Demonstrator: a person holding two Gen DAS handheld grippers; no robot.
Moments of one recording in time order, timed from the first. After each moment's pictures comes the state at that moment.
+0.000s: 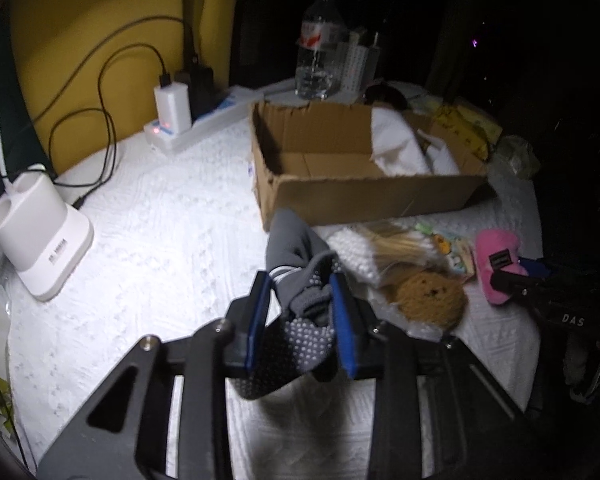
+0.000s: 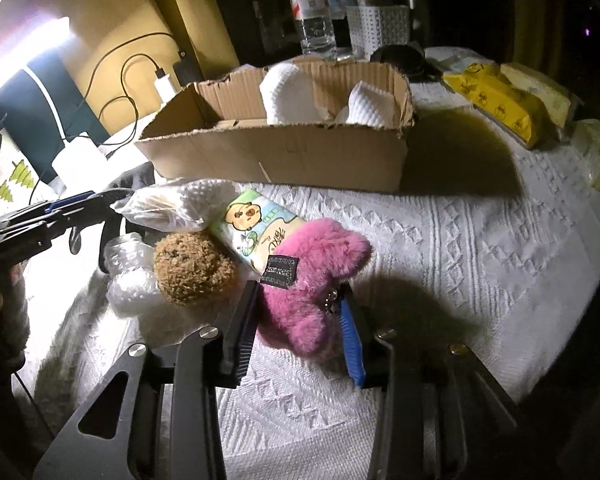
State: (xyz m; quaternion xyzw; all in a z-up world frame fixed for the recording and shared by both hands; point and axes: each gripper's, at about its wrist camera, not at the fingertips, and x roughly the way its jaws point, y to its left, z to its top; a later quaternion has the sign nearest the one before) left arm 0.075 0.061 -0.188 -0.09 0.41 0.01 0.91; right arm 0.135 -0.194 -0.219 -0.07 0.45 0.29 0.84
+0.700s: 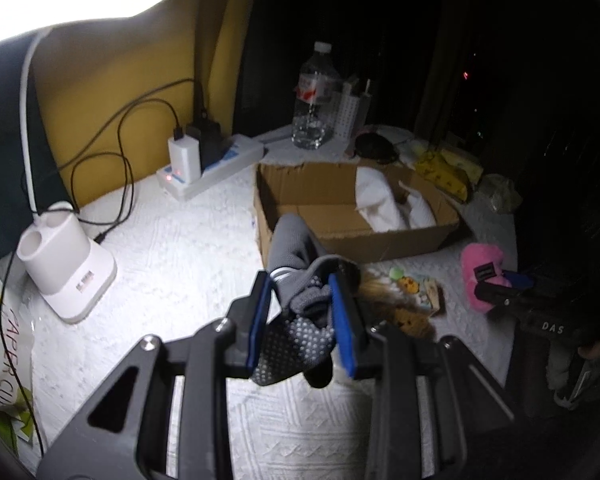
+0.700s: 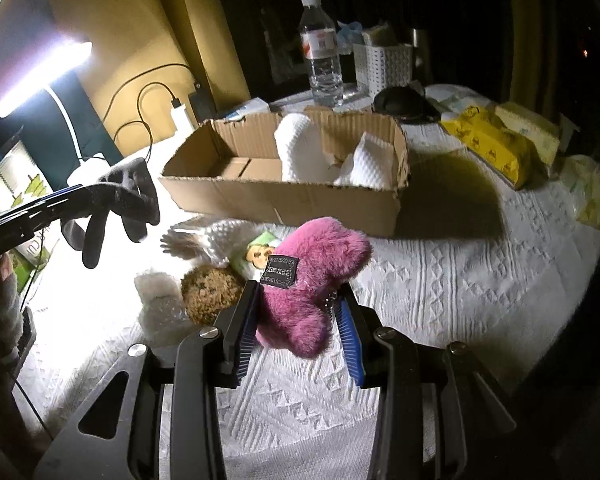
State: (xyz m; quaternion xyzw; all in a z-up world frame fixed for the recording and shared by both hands) left arm 0.055 0.071 -0.135 -0.10 0.35 0.01 0.93; right arm 0.129 -0.192 -0.180 -0.08 0.41 0.30 0.86
